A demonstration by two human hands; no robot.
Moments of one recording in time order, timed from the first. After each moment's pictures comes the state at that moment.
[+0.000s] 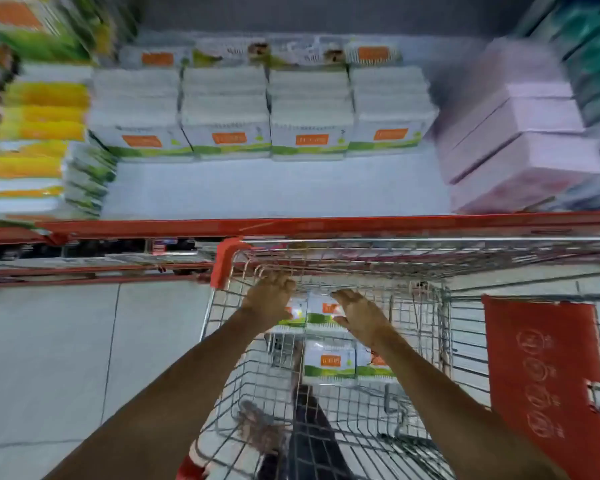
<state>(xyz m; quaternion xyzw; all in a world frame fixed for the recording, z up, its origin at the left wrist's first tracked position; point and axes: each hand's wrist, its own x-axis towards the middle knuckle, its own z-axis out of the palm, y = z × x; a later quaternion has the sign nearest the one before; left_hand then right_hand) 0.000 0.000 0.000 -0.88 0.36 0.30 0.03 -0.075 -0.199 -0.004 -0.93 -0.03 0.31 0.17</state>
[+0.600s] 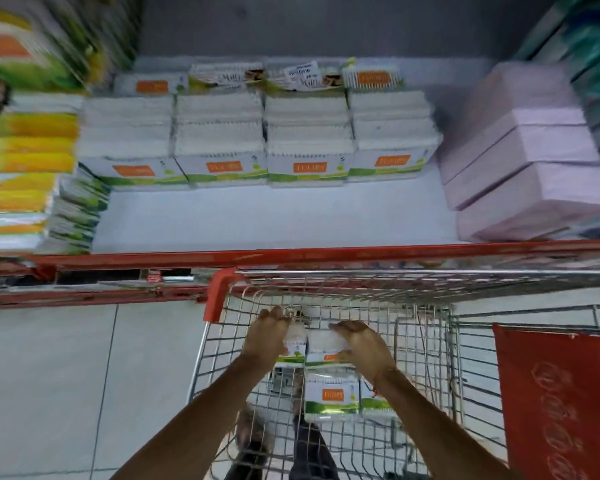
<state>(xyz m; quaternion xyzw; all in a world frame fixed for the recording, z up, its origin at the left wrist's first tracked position) -0.013 -0.004 -0.001 -0.90 0.24 0.35 -0.01 -0.080 -0.199 -0.010 -0.93 0.00 0.30 0.19</state>
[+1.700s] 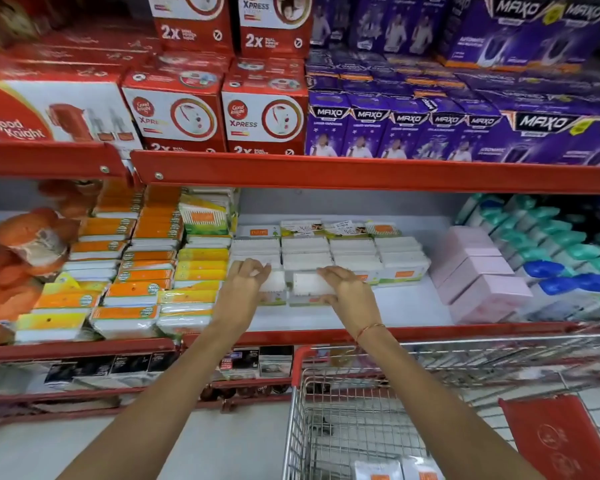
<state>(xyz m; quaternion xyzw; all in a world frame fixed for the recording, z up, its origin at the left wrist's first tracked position) 0.121 0.142 0.234 -0.96 0.23 -0.04 -0.13 0.066 -0.065 0.242 -0.98 -0.03 -0.08 0.18</state>
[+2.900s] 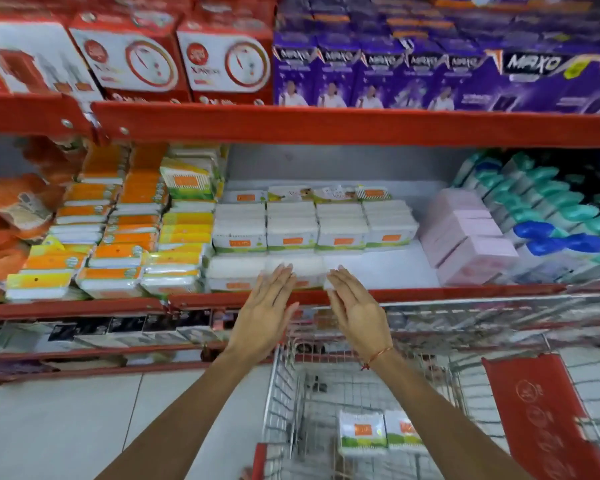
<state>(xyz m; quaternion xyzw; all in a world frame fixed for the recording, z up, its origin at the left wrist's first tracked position) 0.024 0.096 0.186 -0.92 0.33 -0.13 -0.13 -0.021 -0.089 0.203 -0.96 -0.05 -0.19 0.18</state>
